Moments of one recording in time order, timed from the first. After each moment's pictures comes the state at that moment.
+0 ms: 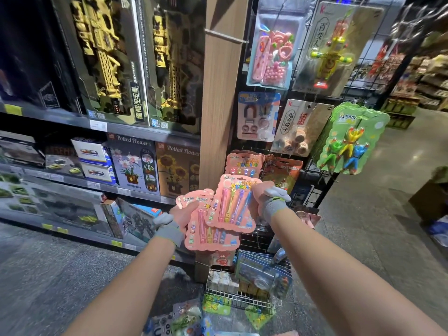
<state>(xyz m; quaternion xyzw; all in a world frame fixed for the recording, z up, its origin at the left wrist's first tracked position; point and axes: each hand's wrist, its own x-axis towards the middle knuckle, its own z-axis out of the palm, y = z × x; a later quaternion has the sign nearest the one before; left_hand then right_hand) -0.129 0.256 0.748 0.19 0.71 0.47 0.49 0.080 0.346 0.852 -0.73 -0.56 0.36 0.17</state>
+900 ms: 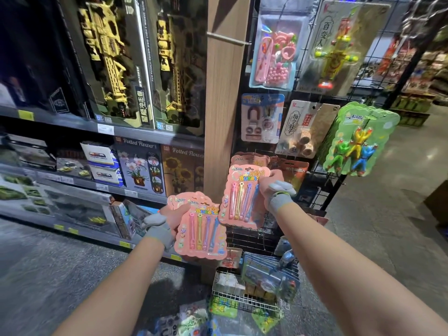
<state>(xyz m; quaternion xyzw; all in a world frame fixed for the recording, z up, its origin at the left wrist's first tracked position) -0.149 0.225 0.770 0.14 0.71 0.51 0.46 0.075 0.371 0.853 -0.68 -0.51 0.41 0.32</state>
